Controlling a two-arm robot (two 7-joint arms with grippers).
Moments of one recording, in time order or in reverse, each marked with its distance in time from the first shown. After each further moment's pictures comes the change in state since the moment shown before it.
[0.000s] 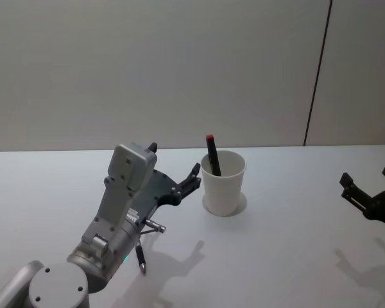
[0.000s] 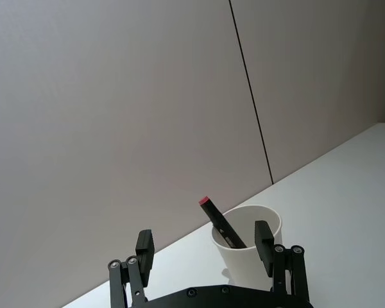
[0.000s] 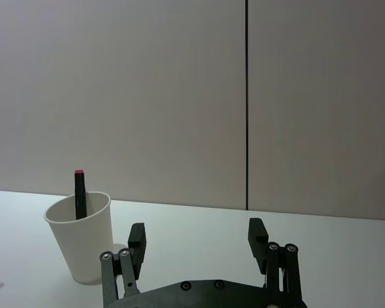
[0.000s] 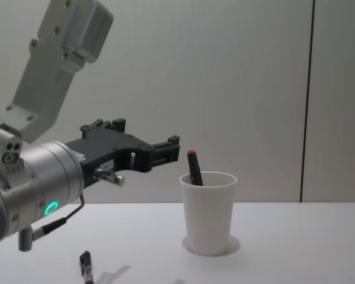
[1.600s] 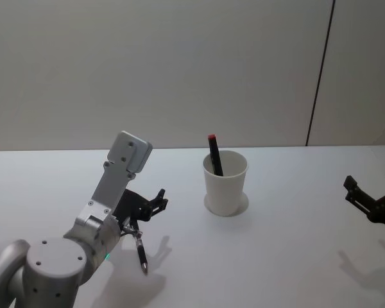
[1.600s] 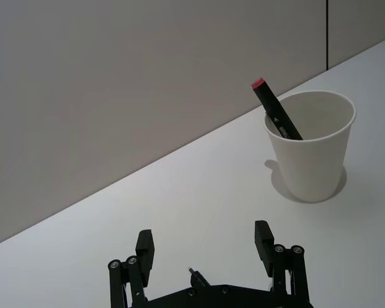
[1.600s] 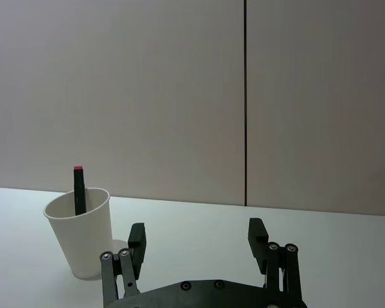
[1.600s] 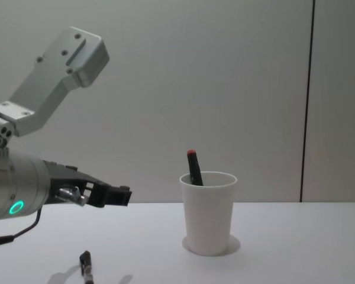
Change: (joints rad) left arm -0.006 0.006 -0.055 -0.095 0.012 0.517 0.079; right arm -0.012 0.007 0.004 -0.011 0.006 0.010 -0.002
